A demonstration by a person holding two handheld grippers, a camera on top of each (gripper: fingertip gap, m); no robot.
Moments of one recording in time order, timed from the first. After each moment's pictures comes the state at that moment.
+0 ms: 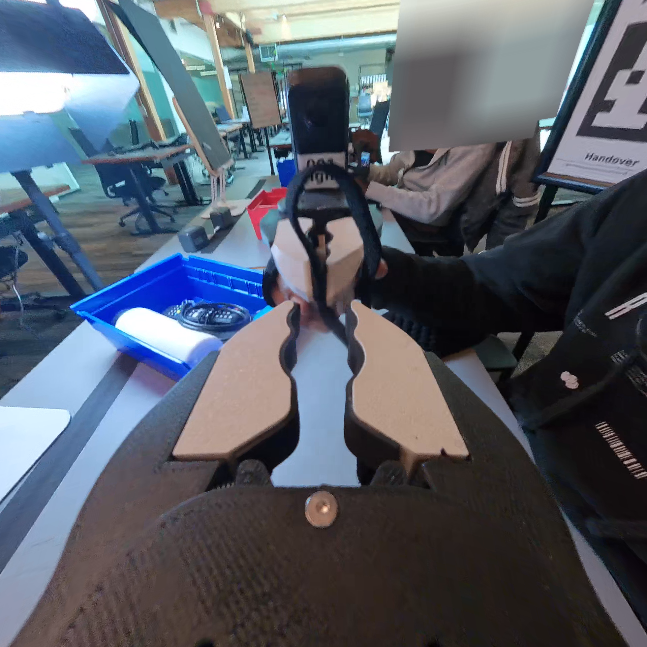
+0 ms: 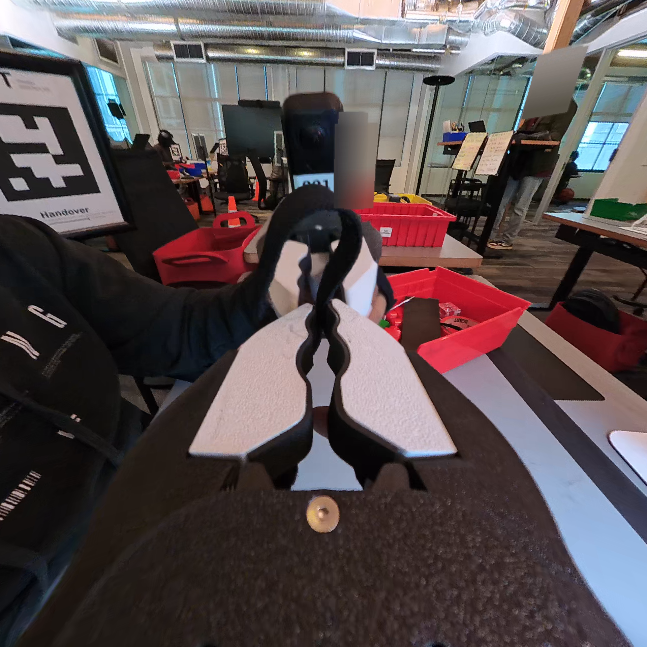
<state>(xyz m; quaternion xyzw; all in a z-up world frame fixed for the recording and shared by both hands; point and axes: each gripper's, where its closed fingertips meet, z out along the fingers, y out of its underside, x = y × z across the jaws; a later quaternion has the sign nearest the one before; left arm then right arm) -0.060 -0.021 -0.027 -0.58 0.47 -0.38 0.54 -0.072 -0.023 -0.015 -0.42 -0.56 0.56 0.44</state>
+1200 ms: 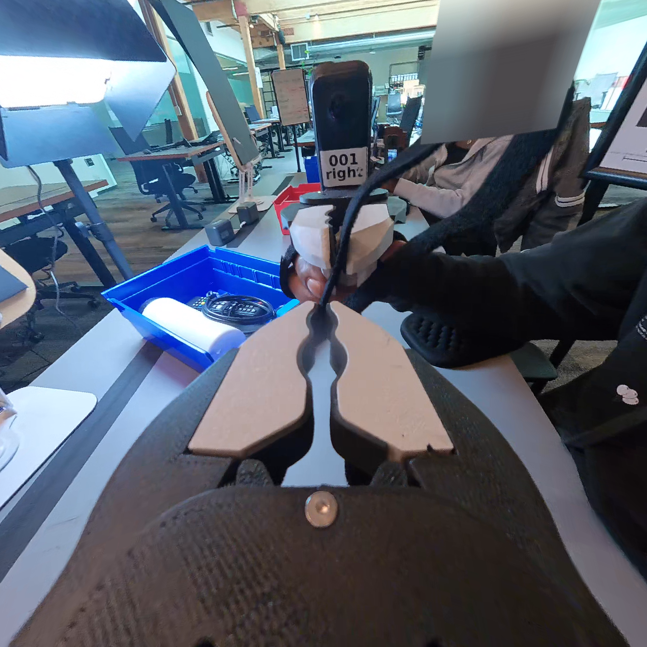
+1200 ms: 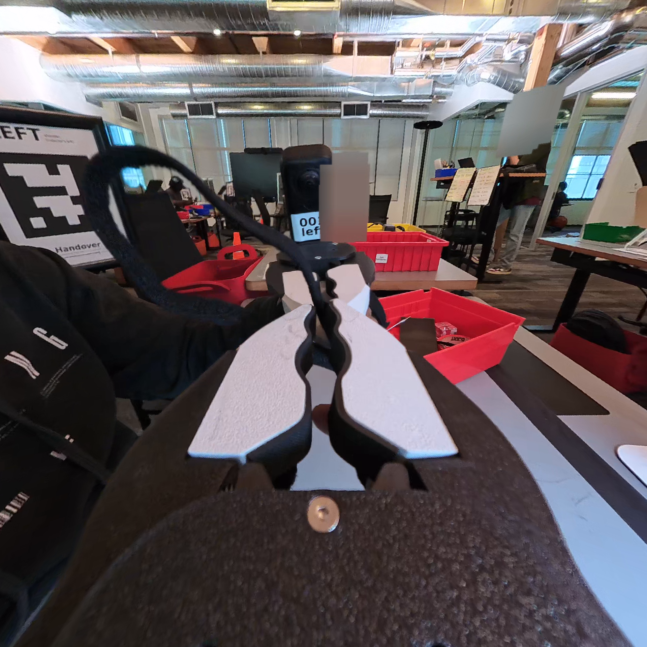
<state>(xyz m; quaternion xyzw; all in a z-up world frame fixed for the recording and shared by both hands) -0.061 0.000 -0.036 -0.59 0.45 -0.36 0.57 -0.066 -0.008 -0.010 -0.40 -0.52 0.60 0.46</state>
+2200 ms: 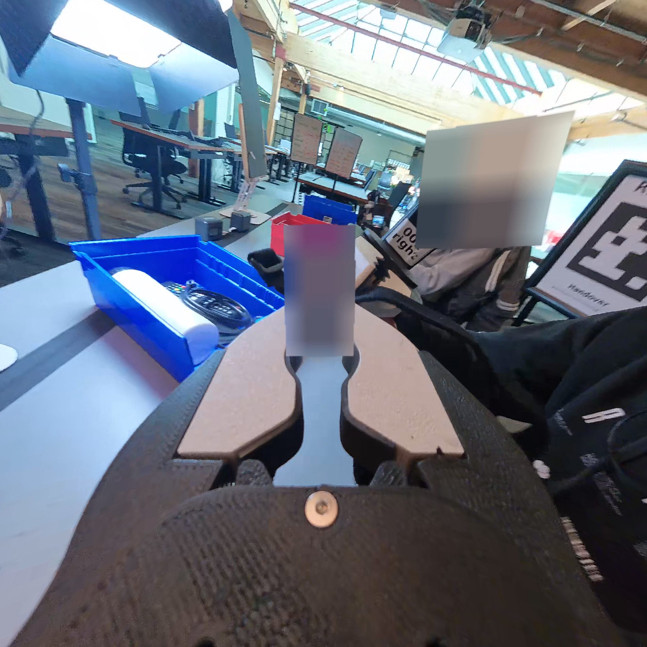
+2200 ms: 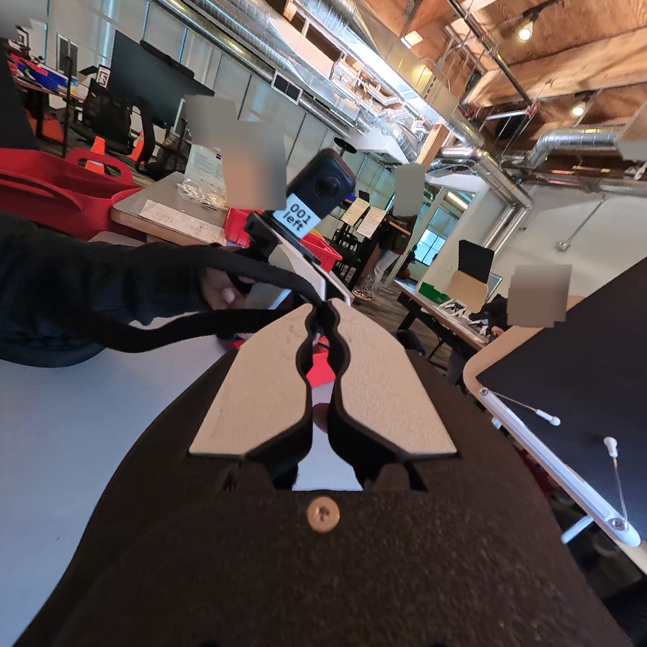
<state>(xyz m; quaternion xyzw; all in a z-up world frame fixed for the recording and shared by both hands) -0.079 0.020 -0.027 -0.62 0.32 -0.49 0.52 -0.072 0.006 -0.018 -0.34 -0.56 0.40 0.65</state>
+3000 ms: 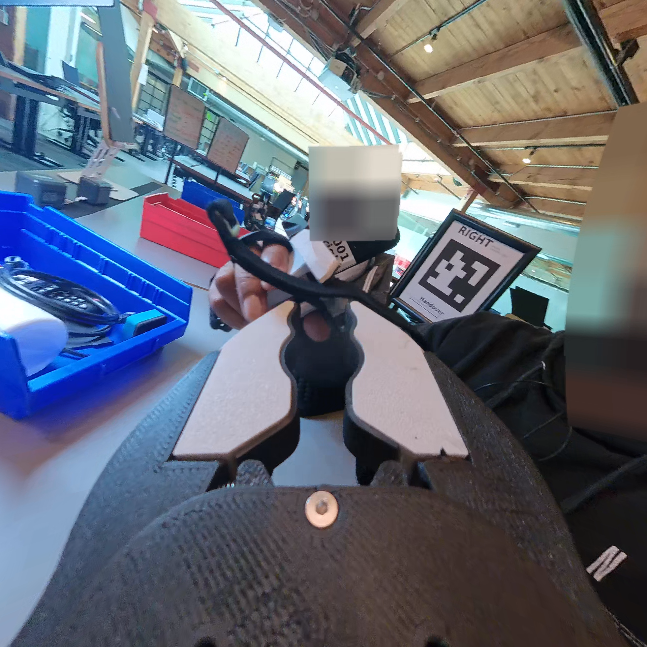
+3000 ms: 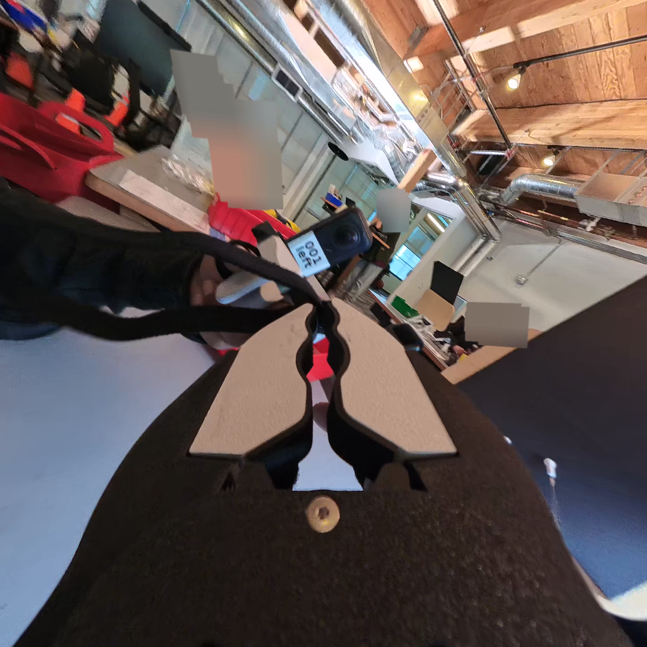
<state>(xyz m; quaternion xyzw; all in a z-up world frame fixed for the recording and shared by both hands) -0.063 -0.010 -0.025 -0.56 0.33 -0.65 0.40 -0.072 -0.003 -0.015 -0.30 -0.57 0.34 0.68</state>
